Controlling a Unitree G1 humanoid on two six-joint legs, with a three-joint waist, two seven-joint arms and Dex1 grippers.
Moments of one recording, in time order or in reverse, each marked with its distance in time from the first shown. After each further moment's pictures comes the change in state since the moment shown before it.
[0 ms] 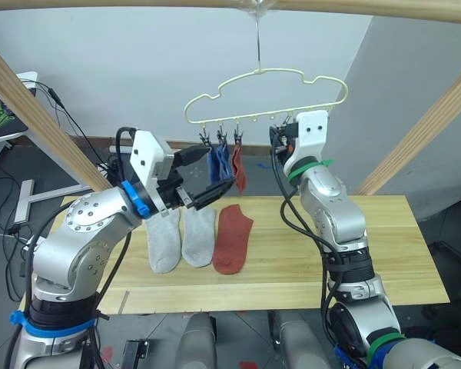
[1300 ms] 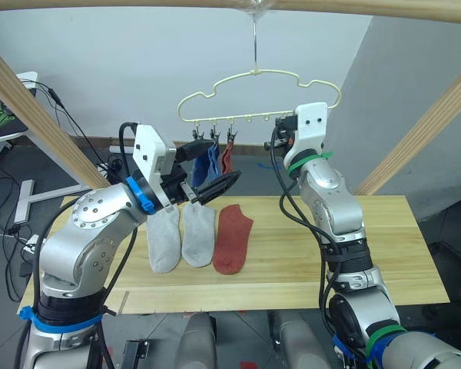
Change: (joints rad) left arm -0.020 -0.038 -0.007 0.000 0.003 0.006 0.019; right arm -0.056 -0.006 -0.023 0.079 -0.024 -0.043 -0.002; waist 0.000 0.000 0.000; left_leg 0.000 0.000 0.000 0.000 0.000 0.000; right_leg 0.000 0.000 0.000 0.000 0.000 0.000
